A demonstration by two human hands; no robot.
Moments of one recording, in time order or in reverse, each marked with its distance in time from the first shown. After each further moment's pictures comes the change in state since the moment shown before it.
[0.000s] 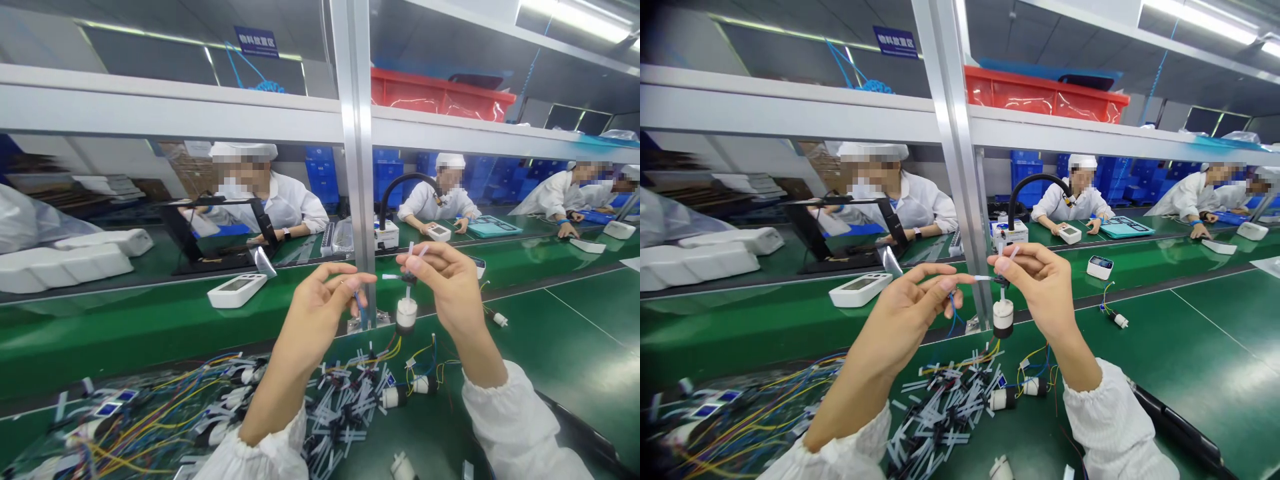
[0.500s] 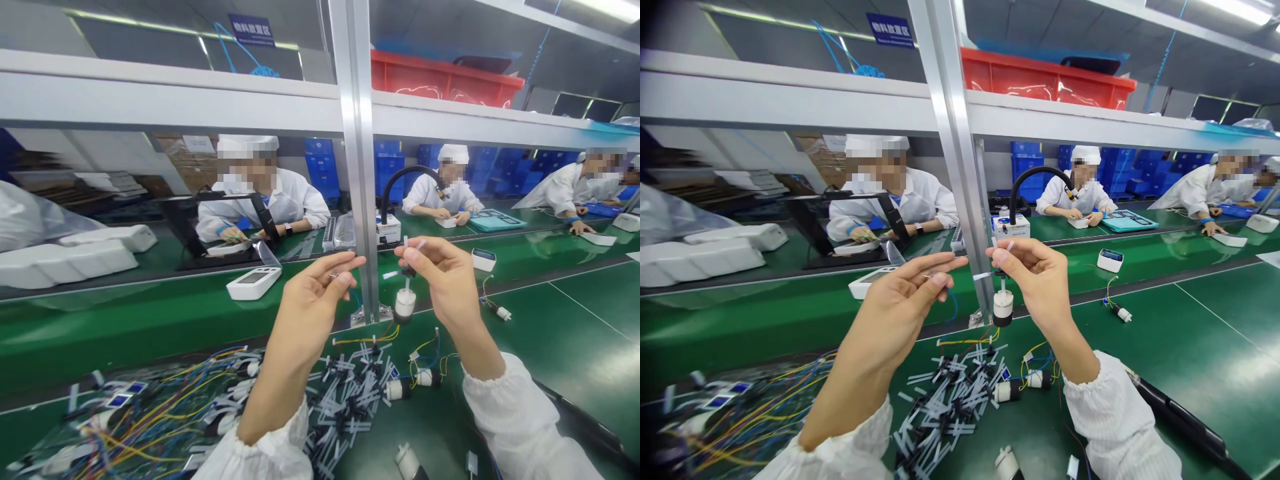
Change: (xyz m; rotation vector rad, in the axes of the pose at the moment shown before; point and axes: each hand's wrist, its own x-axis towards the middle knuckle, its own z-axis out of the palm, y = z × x) left_hand 0.000 0.000 -0.005 0.044 0.117 0.030; right_hand 0.003 0.011 0.008 0.018 0.006 -0.056
